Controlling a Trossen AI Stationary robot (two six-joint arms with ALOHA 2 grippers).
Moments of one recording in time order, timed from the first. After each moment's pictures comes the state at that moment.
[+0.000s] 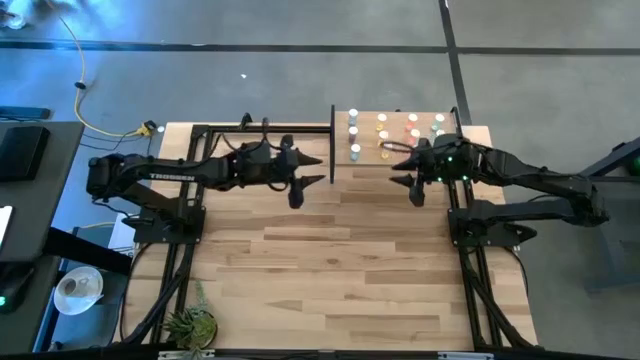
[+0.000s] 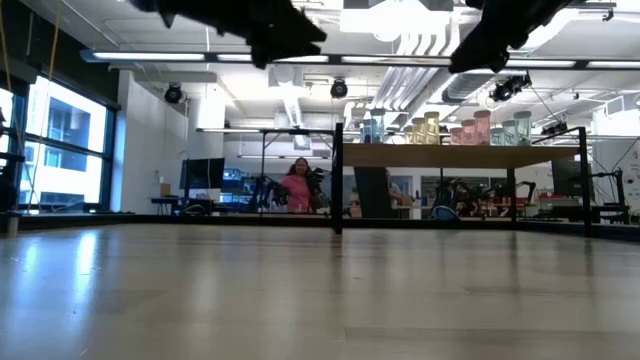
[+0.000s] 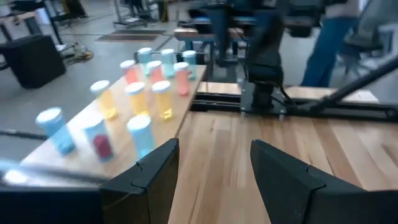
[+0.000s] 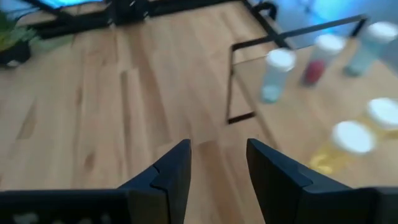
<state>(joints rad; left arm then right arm) 0.27 1.35 0.92 0.20 -0.05 0.05 -0.30 0.84 0.87 -0.59 -0.07 0.02</state>
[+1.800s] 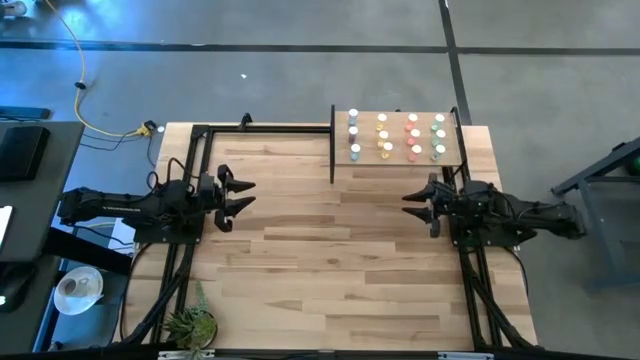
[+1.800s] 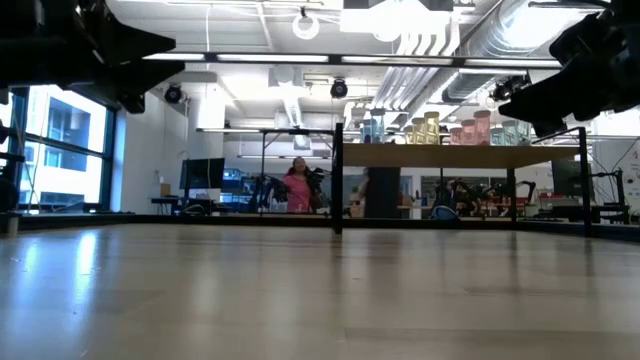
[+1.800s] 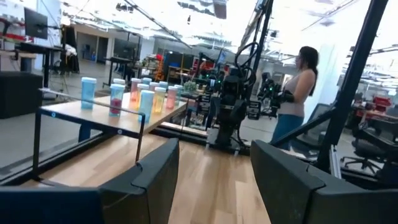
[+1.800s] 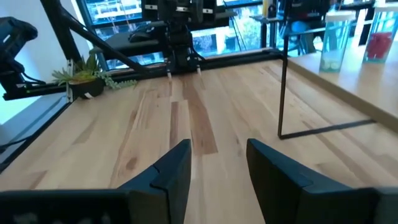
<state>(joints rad) 0.14 0.28 0.01 0.42 -0.14 -0.17 -0.10 0.05 0.10 -0.19 -0.03 0.11</state>
